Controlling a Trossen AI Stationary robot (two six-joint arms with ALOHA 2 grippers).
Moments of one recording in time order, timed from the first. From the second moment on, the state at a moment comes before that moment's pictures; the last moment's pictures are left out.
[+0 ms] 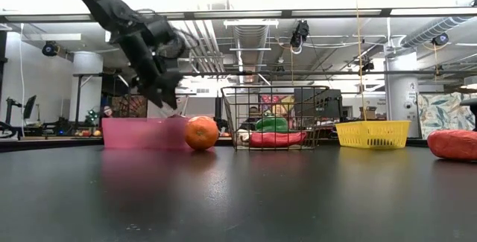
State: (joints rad) left arm 0.77 1.45 0.89 -0.29 -0.18 0.02; right arm 0.42 1.36 1.05 -0.05 0.42 0.03
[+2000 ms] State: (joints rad) left arm -0.26 1.14 0.83 -0.36 -0.72 -0.41; right arm 0.45 1.59 1.09 -1.16 0.02 1.22
